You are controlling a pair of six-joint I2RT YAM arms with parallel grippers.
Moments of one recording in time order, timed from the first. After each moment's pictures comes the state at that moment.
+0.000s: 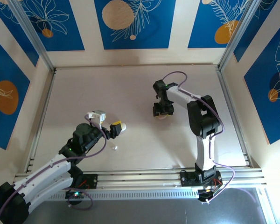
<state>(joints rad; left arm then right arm) -0.63 0.72 0.30 0.19 0.00 -0.31 0.41 2.04 1.49 -0.95 -0.02 0.35</state>
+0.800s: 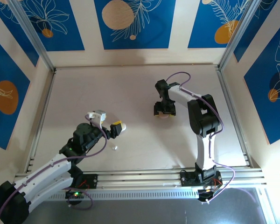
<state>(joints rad) -0.63 0.73 0.30 0.20 0.00 -0.31 0.40 2.05 1.49 -0.95 -0.01 0.43</state>
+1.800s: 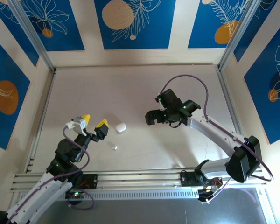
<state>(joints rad) -0.63 0.24 0.21 0.09 -0.19 -0.31 0.66 1.32 1.12 -0.82 -0.03 0.44</state>
